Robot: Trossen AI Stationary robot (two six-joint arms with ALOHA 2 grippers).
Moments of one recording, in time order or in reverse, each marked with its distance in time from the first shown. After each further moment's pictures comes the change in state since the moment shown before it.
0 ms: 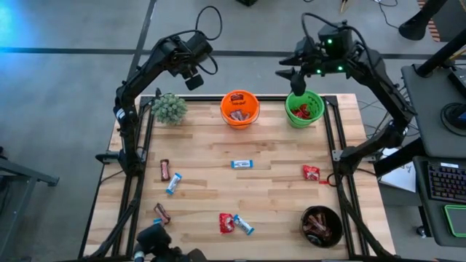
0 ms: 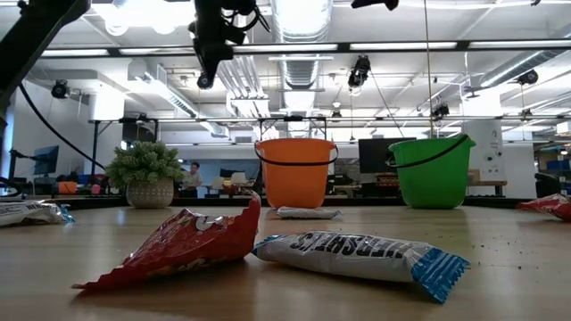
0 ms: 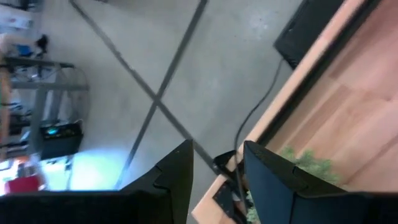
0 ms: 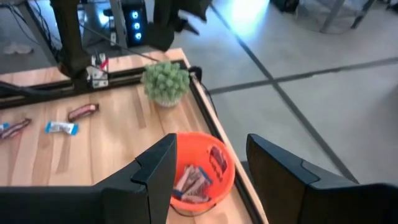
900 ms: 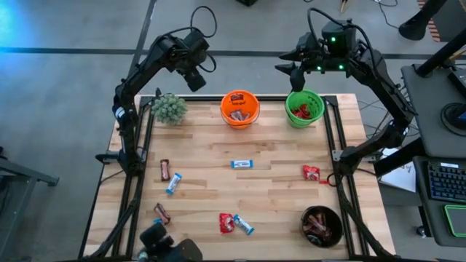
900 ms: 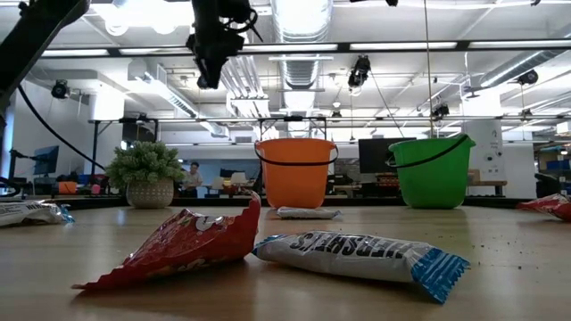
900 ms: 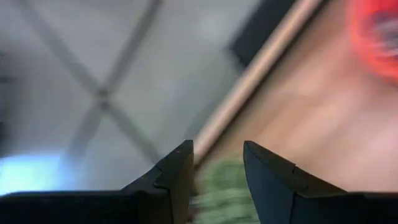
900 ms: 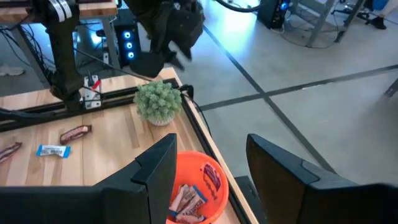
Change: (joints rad) left arm 0.054 -0.001 -0.023 0.000 0.244 -0.068; right arm 0.000 -0.001 0.008 0.068 0.026 0.040
